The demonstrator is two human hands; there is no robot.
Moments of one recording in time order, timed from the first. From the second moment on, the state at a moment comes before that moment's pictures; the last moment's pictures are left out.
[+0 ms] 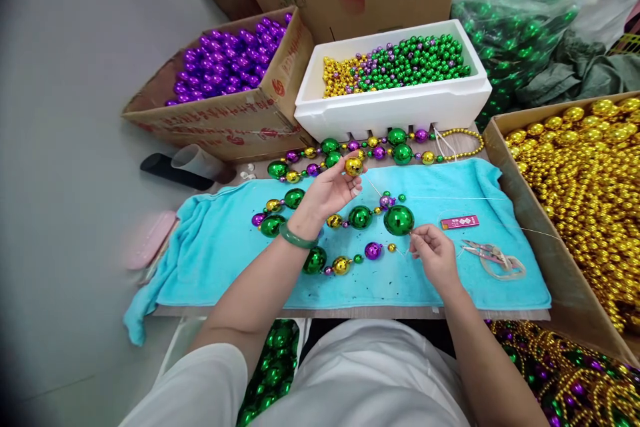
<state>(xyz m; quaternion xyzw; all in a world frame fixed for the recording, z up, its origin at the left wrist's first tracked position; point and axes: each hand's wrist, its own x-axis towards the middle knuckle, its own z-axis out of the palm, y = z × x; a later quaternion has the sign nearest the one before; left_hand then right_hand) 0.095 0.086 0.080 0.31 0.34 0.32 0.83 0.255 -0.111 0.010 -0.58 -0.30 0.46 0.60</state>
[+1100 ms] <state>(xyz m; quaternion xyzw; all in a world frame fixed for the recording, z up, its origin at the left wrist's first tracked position) 0.109 0.067 0.085 0.23 0.36 0.35 0.83 0.249 -0.108 0.014 -0.60 -0.30 0.46 0.59</state>
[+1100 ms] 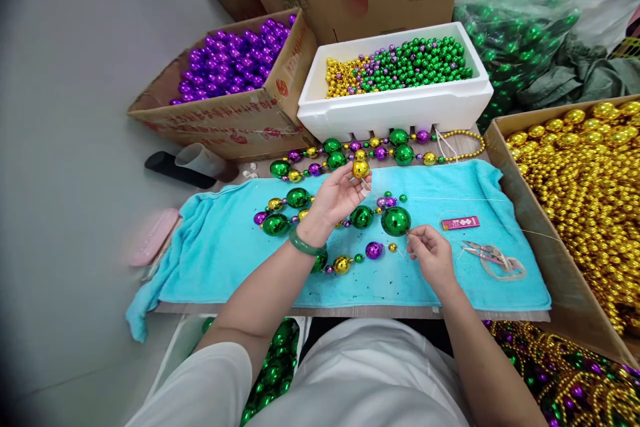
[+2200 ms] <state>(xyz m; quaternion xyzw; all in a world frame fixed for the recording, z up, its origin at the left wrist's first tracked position) 0.158 0.022 0.149 0.80 0.16 0.33 0.48 0.277 -0.079 0.084 -0.54 -0.46 0.29 0.65</state>
